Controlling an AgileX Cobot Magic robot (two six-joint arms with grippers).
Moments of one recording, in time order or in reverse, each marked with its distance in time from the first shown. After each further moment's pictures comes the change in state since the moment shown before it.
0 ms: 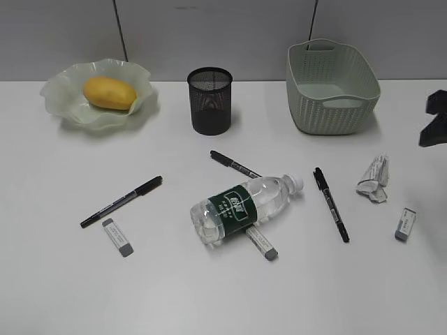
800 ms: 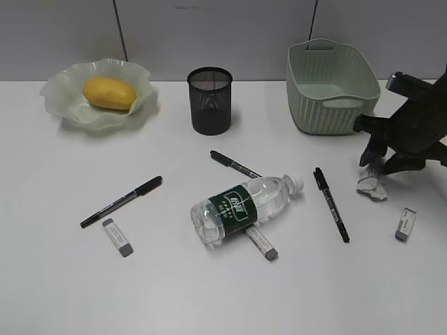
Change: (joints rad) left arm 0.000 0.000 0.000 0.000 0.003 0.000; right arm 0.061 0.594 -0.334 0.060 -0.004 0.084
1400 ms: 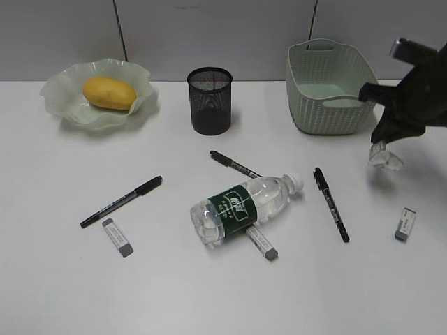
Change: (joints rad) left arm 0.000 0.000 0.000 0.000 0.000 0.000; right arm 0.001 -0.045 -0.112 -0.014 0.190 -0.016
